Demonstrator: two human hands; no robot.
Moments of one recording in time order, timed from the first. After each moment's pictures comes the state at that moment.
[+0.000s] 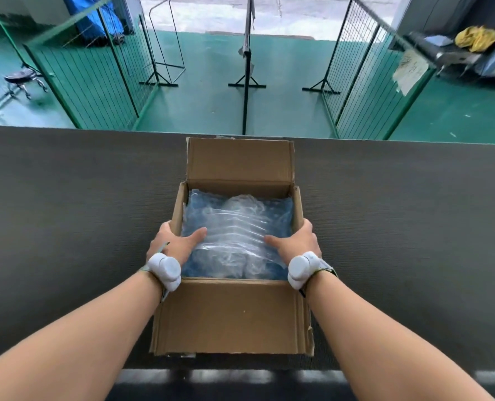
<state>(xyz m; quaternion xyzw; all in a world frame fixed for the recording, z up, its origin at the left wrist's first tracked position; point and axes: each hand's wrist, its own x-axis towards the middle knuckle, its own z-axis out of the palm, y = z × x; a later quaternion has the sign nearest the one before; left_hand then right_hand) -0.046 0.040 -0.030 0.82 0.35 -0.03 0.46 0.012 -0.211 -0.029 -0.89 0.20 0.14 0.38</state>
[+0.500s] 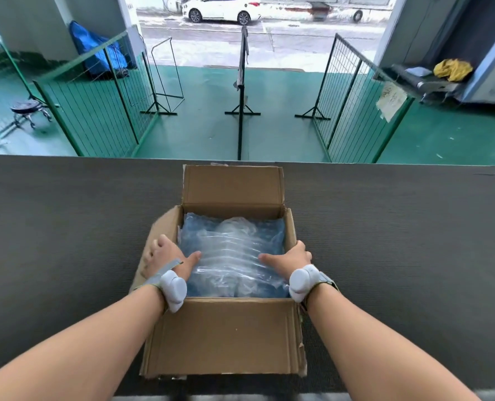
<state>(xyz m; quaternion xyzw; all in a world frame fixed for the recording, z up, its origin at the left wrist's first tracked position) -0.035 0.019 -0.013 0.91 0.36 -0.02 0.21 0.019 -0.224 -0.011 -0.88 0.21 0.21 0.37</state>
